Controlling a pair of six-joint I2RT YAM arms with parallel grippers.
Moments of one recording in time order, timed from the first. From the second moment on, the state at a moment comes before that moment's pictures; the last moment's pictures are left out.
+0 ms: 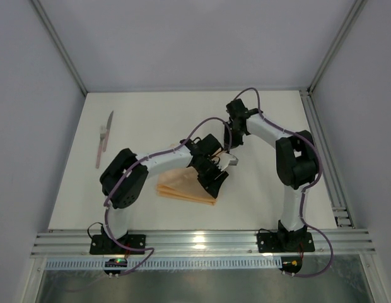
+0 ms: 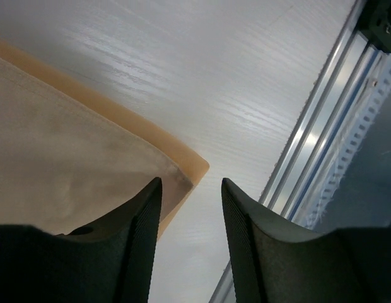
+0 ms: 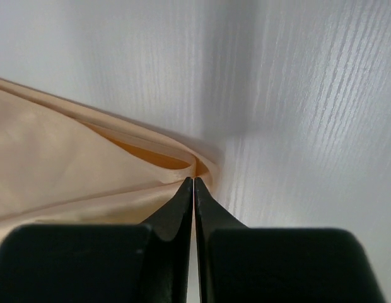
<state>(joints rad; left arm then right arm) -0.88 1.95 1.37 -0.66 0.56 0.08 0.38 2.01 1.50 -0.69 -0.13 0.43</state>
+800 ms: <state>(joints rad) -0.41 1.55 1.34 -1.14 0.61 0.37 0.73 1.66 0.99 -0.41 -0.27 0.47</state>
